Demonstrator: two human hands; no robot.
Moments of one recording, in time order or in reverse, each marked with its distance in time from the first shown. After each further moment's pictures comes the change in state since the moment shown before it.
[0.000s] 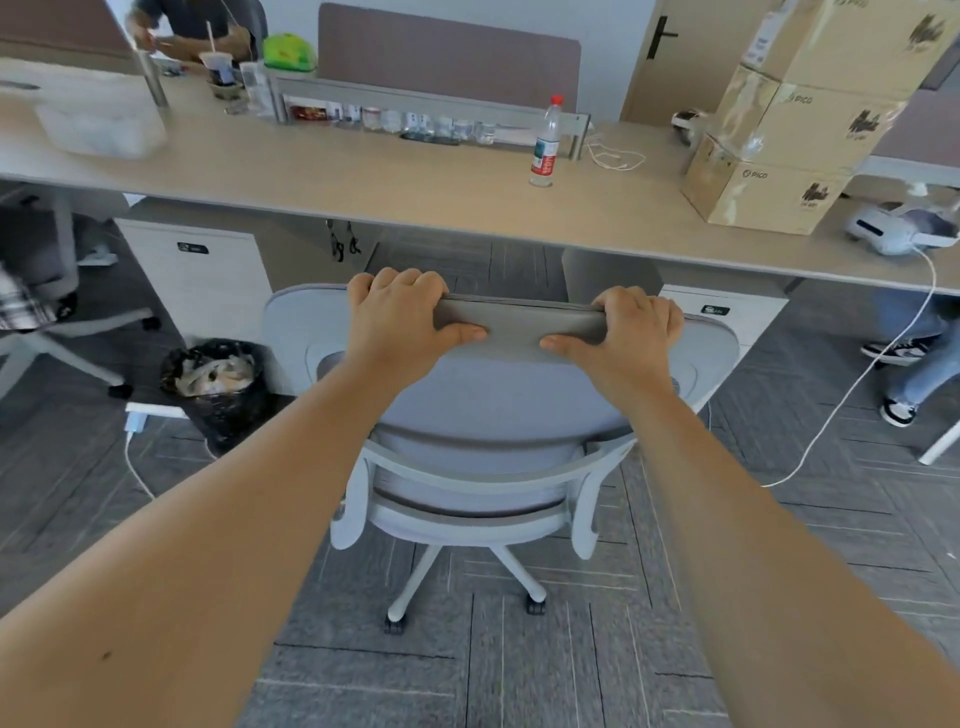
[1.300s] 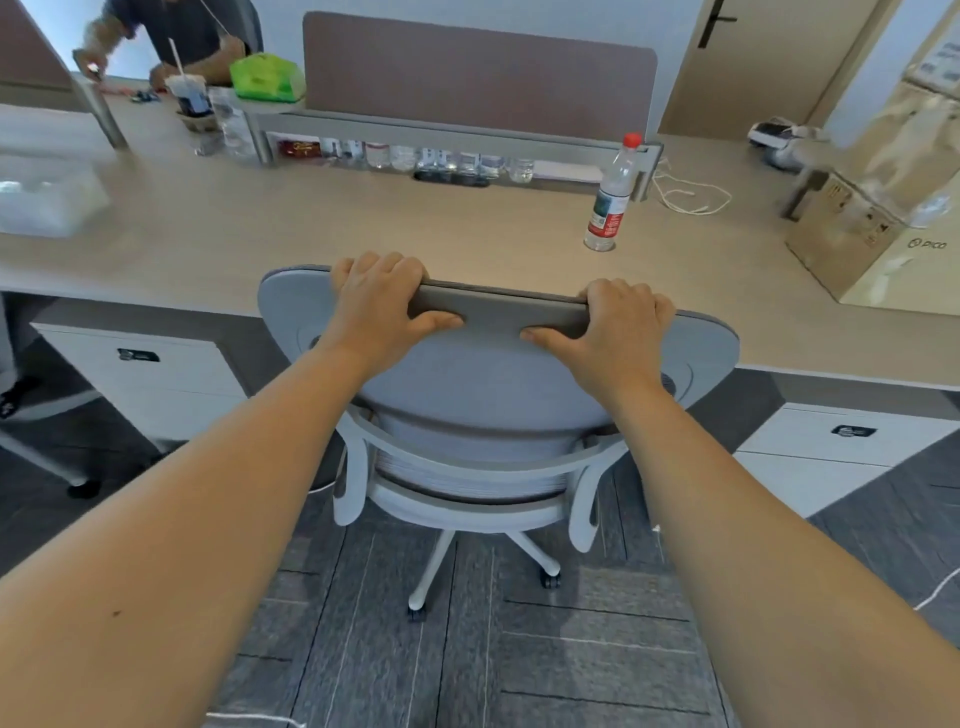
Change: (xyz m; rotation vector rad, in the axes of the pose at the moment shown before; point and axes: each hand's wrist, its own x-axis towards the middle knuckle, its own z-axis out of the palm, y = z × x) left_hand 0.373 -0.156 0.110 -0.001 -0.007 0.028; right_hand 0.372 -0.035 0.173 -0.076 -0.019 -0.073
